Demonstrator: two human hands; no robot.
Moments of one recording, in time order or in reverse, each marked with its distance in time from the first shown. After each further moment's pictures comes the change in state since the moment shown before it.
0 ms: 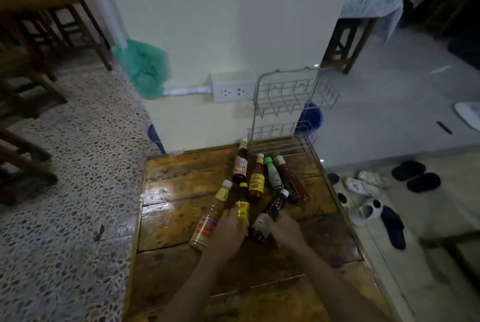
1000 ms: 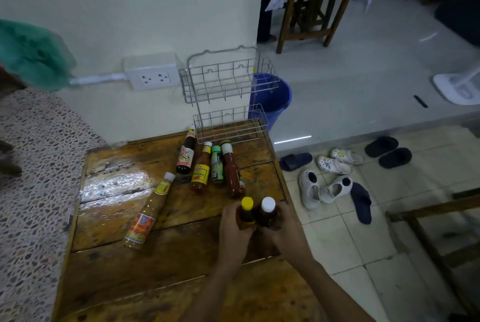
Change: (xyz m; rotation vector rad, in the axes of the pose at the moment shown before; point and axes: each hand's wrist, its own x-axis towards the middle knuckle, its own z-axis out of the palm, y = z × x) left_hand -0.002 0.141 0.143 -0.466 0.160 -0.102; right_hand -0.007 0.126 -0.134 0.039 0.160 -0.259
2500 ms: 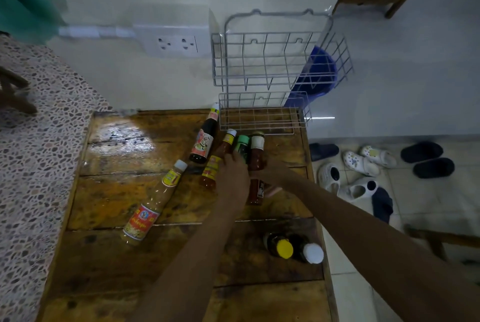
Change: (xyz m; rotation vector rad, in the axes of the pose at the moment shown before) left_hand 0.181 0.012 -0.026 0.800 0.105 -0.031; right_hand 0.224 -0.085 0.053 -0.098 -0.649 0.293
